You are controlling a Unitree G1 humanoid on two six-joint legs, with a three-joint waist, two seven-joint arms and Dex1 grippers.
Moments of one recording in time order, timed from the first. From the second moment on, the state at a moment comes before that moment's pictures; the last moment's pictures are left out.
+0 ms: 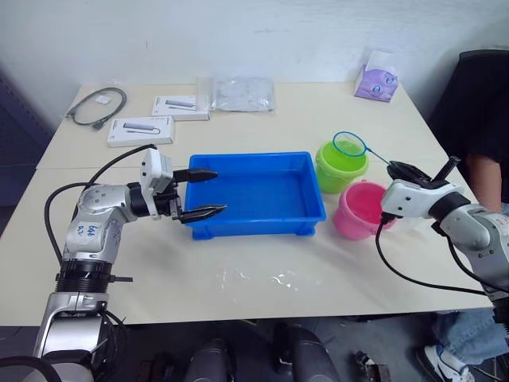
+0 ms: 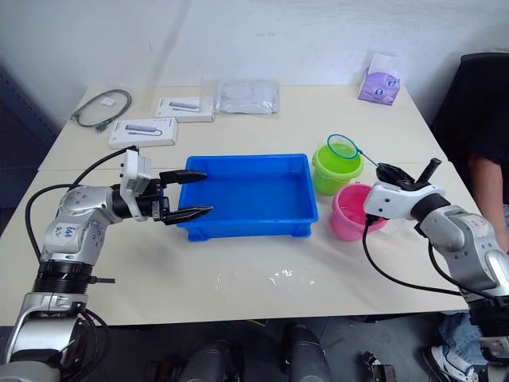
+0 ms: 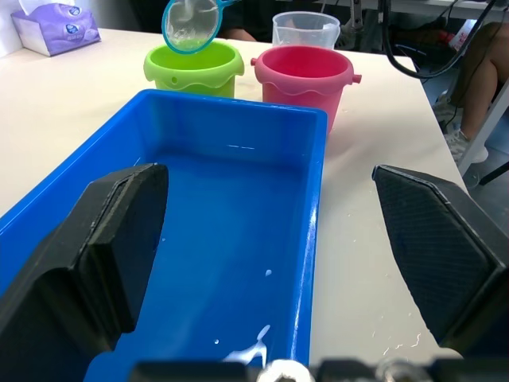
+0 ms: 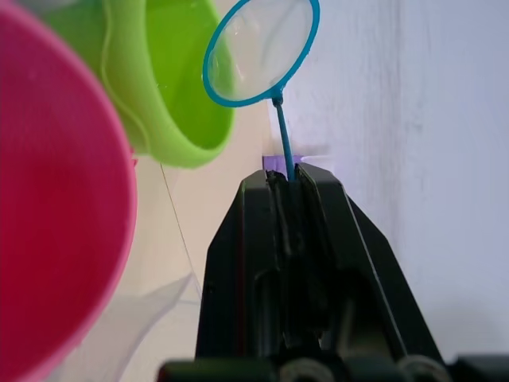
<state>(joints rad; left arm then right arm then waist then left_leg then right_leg) -0.58 0.60 0.06 0.24 -0.45 0.18 -1.20 -0.31 -0.85 -0.07 0.08 -0.25 -0.21 0.35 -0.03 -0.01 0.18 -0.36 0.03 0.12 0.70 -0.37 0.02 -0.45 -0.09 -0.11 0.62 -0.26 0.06</state>
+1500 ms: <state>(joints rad) 0.05 0.96 0.28 -0.22 -0.57 0.33 -1.38 -0.12 -0.70 0.22 -0.34 0.38 0.40 1.00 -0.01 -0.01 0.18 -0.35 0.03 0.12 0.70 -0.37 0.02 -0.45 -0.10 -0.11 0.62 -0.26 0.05</state>
